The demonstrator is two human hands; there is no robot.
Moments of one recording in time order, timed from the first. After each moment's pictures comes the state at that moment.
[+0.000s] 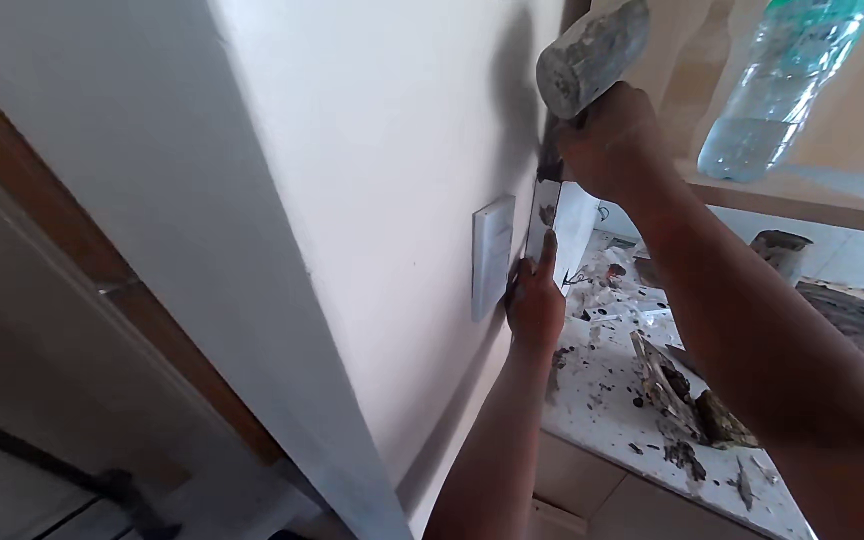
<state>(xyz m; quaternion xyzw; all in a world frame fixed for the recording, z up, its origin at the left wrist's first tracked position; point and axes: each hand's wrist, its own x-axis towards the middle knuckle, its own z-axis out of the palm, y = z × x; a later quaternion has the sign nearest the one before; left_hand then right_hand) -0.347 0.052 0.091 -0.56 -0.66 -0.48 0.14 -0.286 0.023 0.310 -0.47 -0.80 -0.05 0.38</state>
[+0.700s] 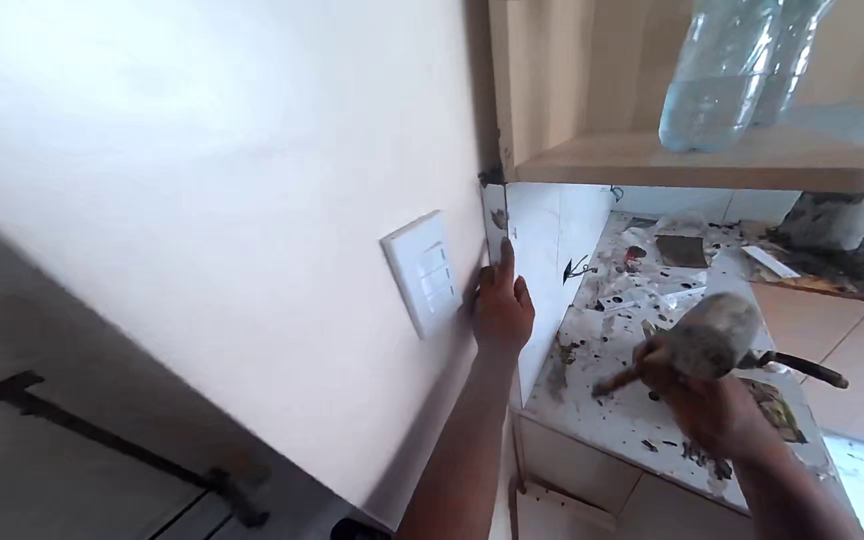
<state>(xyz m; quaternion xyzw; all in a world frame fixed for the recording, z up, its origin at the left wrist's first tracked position) -0.360 0.048 0.085 -0.58 -0.63 -0.48 0.16 -0.098 -0.007 0.063 -0.29 -0.81 0.20 0.47</state>
